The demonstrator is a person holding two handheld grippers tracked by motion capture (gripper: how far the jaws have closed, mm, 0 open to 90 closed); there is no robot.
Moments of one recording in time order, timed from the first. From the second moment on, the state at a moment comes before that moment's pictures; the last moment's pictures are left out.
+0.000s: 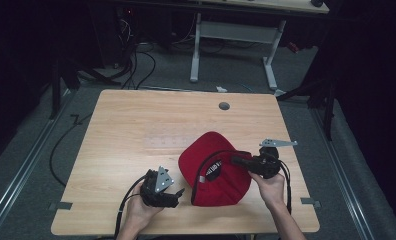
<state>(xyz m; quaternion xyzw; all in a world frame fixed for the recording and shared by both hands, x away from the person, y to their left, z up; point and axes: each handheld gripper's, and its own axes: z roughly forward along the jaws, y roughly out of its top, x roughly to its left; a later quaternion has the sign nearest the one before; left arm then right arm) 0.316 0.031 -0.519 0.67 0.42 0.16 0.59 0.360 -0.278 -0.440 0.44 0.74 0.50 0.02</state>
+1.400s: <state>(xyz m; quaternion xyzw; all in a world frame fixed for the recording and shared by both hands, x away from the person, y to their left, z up) 0.310 0.022 -0.509 0.68 0.38 0.20 0.59 0.368 -0.250 -0.441 0.45 0.77 0.46 -0.02</state>
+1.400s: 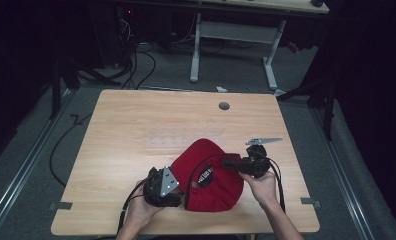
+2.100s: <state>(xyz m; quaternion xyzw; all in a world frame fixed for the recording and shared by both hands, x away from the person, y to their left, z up) 0.305 0.018 -0.509 0.70 0.35 0.23 0.58 0.369 -0.235 -0.446 0.44 0.77 0.45 -0.06</state>
